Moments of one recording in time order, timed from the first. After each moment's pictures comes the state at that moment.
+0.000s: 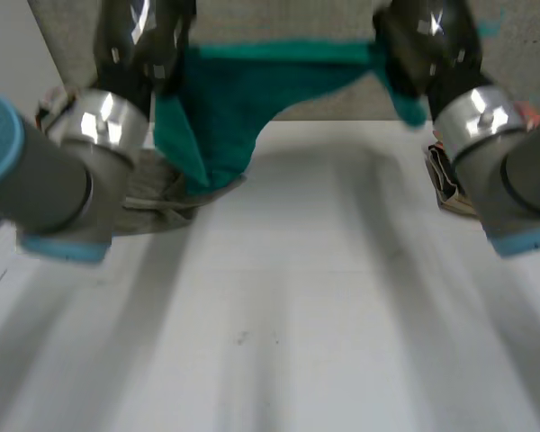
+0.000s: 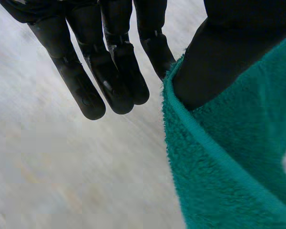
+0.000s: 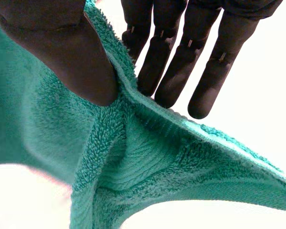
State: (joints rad) left arm 4.25 -1.88 -1.43 3.75 -1.47 3.61; right arm 1.95 -1.24 1.35 -0.47 1.34 2.74; left_hand 1.15 1.20 1.19 1.20 0.98; right_hand 1.11 1.17 1.19 1.20 0.97
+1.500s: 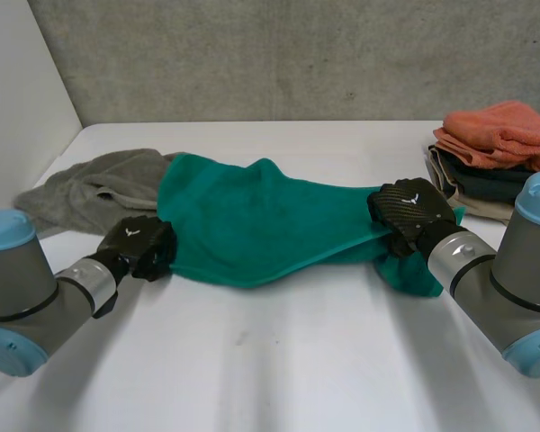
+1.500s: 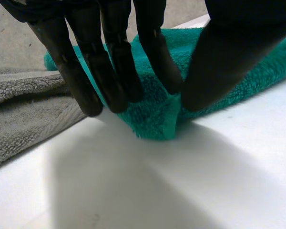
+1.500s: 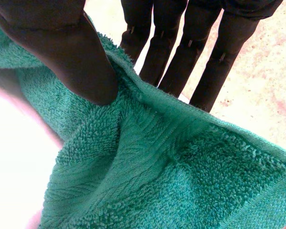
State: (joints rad) left arm 4.58 -2.15 -1.71 3.53 -1.14 3.39; right arm 1.90 -1.17 1.64 -0.25 1.33 2.76; left_hand 1.13 1.10 1.10 1.10 0.92; right_hand 1.11 1.17 1.19 1.20 0.97
